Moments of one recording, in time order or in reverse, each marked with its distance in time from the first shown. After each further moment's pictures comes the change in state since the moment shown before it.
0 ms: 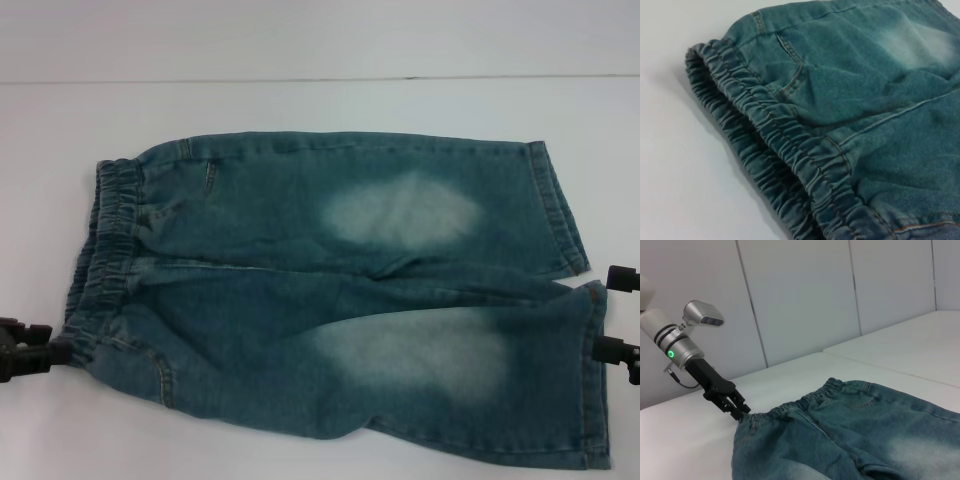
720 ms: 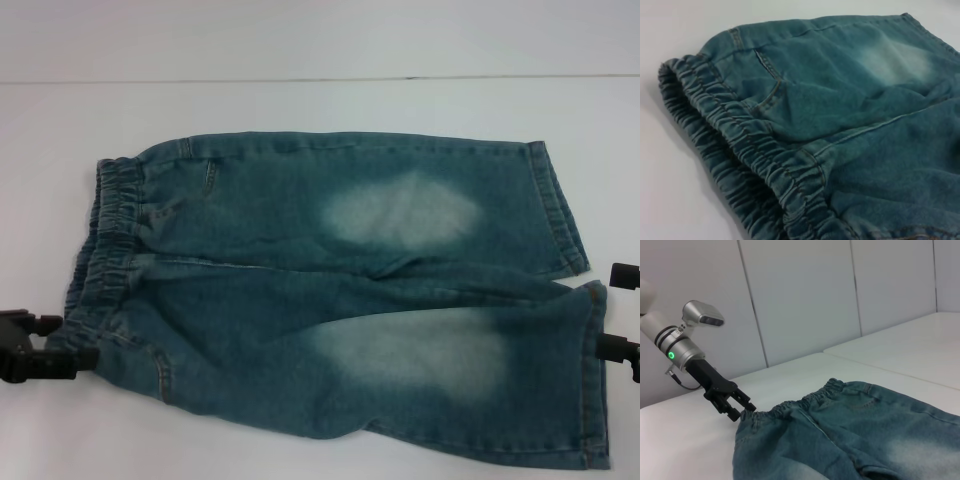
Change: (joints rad) left arm 0.006 -0.007 -0.010 -0.031 -0.049 0.013 0.042; right arm 0.002 -0.006 0.000 -0.001 0.002 -0.004 -0.003
